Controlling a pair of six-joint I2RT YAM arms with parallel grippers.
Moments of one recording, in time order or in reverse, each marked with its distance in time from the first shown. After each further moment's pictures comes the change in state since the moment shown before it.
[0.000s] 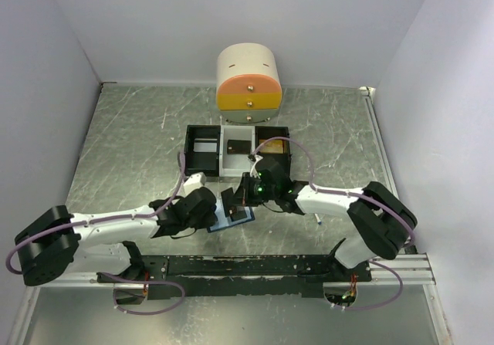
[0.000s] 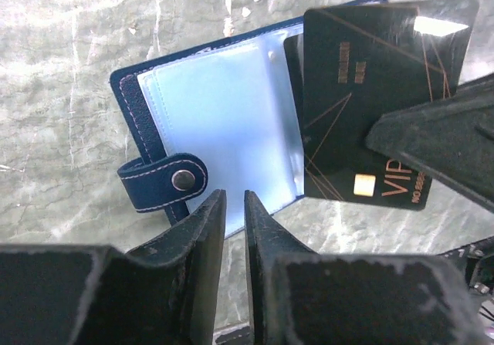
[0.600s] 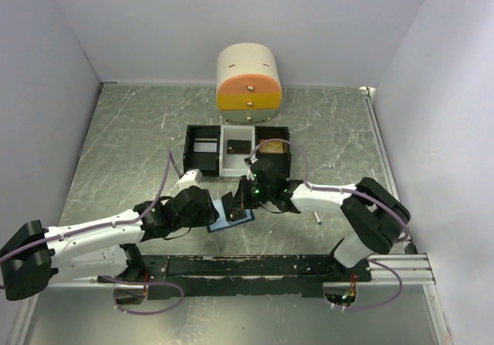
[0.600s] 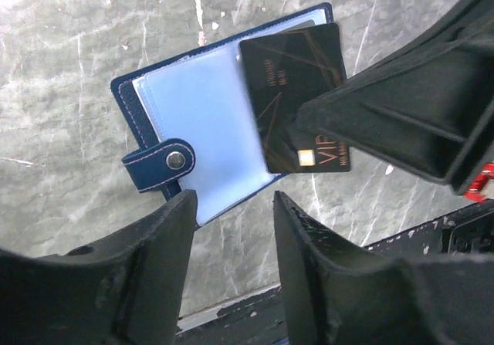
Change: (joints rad) left arm 0.000 -0.187 -0.003 -0.069 -0.010 0.050; right arm 0.016 0.053 0.035 -0.051 0.012 -0.034
